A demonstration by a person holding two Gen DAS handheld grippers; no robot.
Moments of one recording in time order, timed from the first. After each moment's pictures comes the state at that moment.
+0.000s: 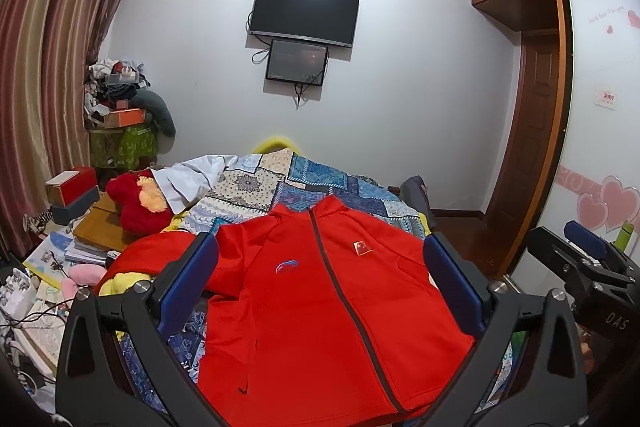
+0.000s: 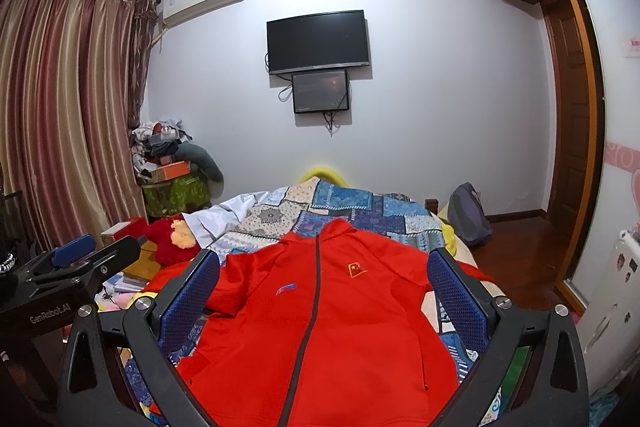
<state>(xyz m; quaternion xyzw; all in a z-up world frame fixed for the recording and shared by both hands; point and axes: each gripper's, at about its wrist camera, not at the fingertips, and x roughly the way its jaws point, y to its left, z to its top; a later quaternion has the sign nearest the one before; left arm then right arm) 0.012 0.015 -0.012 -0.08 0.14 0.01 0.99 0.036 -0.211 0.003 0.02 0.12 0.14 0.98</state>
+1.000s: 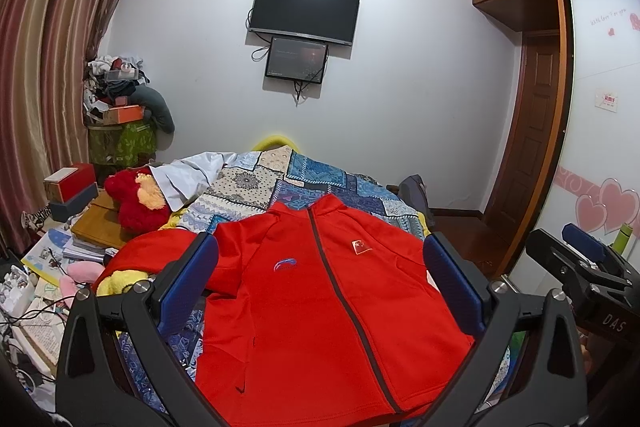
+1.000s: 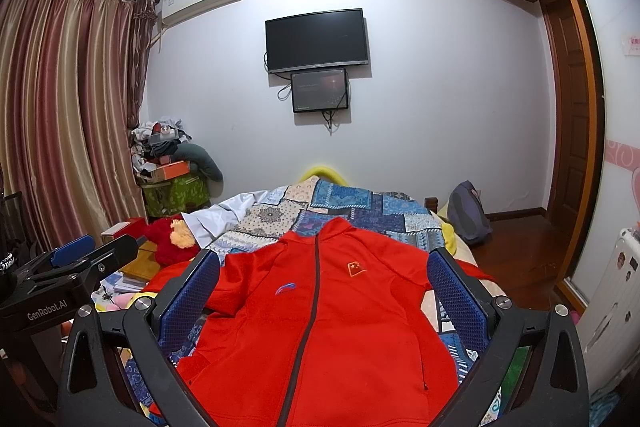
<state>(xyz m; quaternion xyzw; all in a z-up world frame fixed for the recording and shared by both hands) 0.011 0.016 -0.010 -0.08 0.15 0.01 0.99 0.037 -0.212 0.005 0.02 0.13 0.14 0.98</state>
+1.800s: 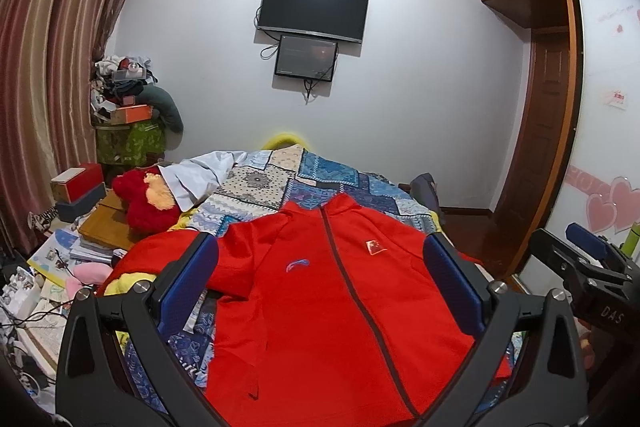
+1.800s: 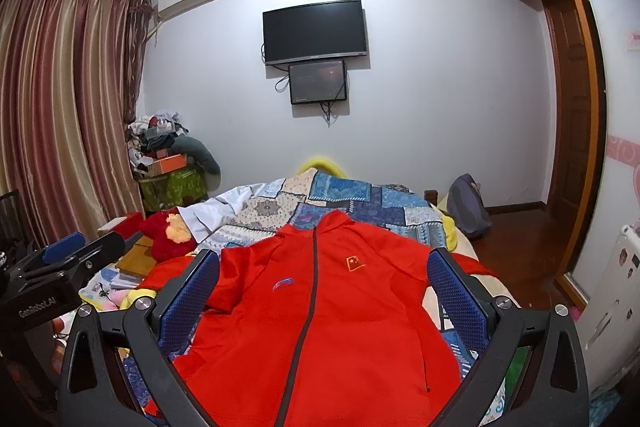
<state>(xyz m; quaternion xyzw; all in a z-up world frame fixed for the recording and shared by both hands) 0.024 0.031 -0.014 -0.08 0.15 0.03 0.98 0.056 -0.203 -0.001 0.01 0.14 0.13 0.98</state>
